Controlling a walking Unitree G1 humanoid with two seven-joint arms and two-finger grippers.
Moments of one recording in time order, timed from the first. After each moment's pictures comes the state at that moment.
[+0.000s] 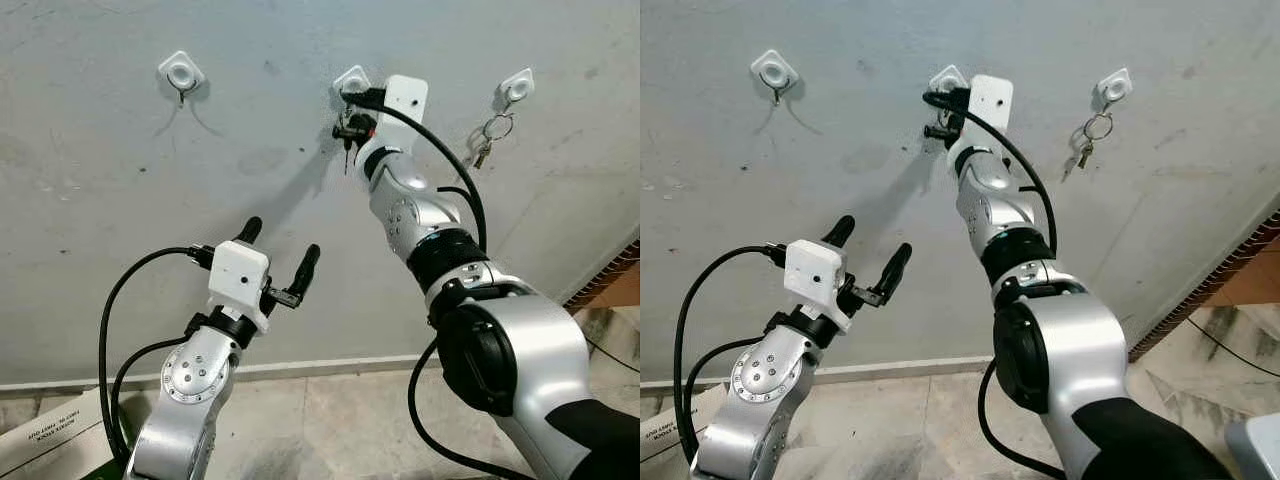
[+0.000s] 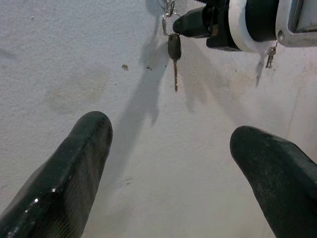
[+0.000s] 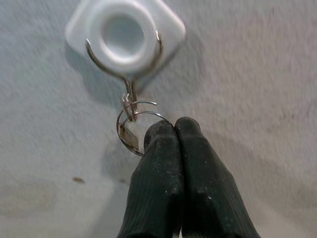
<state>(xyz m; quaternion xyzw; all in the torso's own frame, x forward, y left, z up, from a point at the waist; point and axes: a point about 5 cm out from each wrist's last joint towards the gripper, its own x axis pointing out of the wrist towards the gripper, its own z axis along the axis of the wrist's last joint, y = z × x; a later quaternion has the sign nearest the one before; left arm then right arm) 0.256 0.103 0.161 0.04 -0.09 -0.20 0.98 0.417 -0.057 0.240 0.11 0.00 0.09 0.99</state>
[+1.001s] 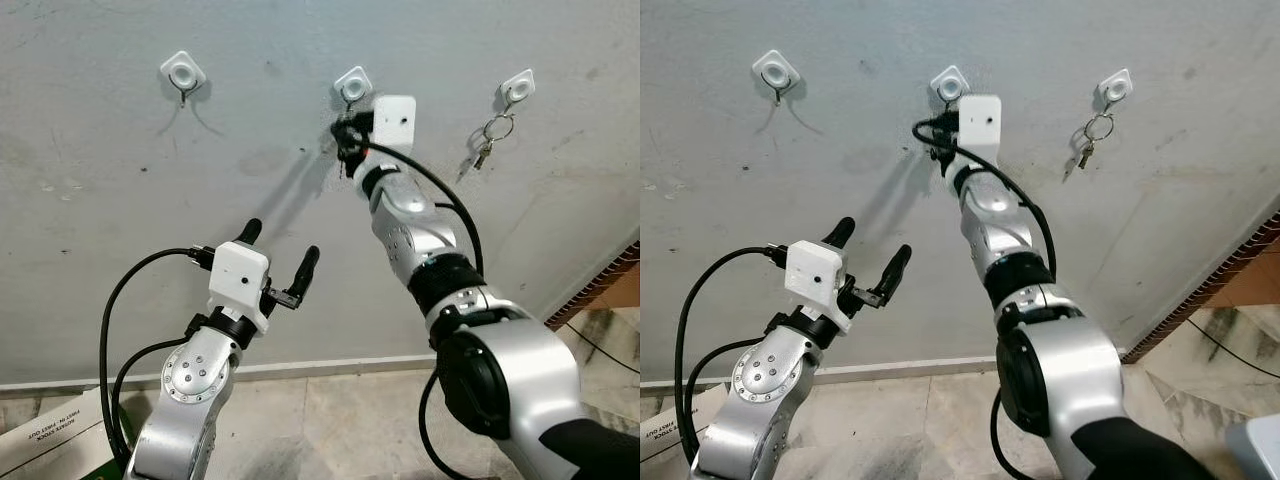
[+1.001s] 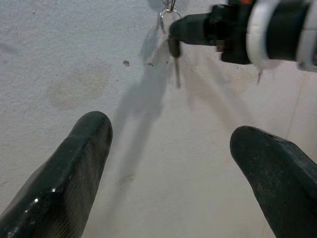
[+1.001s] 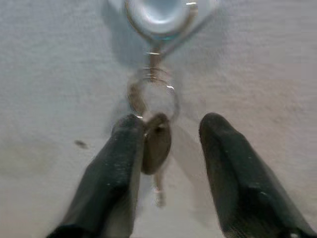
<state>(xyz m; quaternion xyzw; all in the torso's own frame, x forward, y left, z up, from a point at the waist) 0.257 0.103 0.158 0.04 -0.08 -0.20 0.98 0.408 -0.070 0.217 0.04 -0.05 0.12 0.99</state>
